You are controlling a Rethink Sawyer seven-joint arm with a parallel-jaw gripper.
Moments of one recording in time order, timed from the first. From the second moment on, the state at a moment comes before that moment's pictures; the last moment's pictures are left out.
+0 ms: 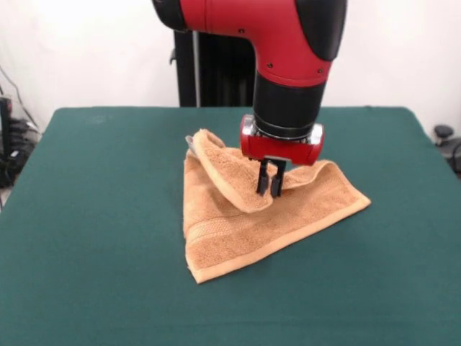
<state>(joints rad) -0.11 -0.48 -0.04 1.46 -0.07 0.61 1.84</state>
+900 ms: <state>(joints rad) -0.22 -0.52 -0.02 1.46 -0.08 0.61 1.84</state>
